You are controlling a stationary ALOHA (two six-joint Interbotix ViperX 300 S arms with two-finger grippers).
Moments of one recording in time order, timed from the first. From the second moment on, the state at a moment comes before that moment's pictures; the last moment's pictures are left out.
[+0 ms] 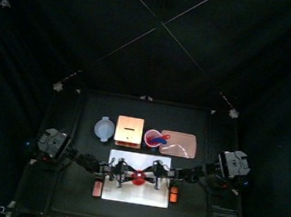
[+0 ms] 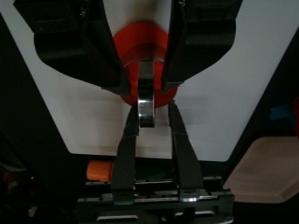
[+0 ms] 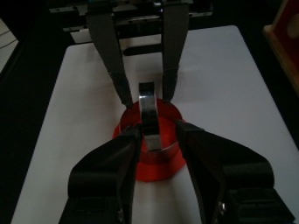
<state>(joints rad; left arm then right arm) -0.26 0.32 0.80 -0.40 -0.87 0.14 0.16 0.16 0.95 0.15 -0.74 0.06</state>
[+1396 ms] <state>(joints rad) -0.32 0.36 0.73 -0.44 -0.53 0.15 0.29 0.21 0.89 0.40 -0.50 0.03</state>
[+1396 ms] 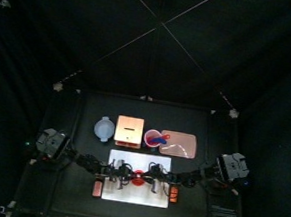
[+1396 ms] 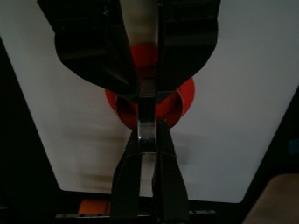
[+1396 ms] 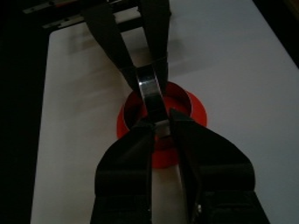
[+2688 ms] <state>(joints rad) -0.35 0.13 0.80 -0.42 -0.73 0.27 0.23 0.19 0.81 0.22 -0.30 0.02</state>
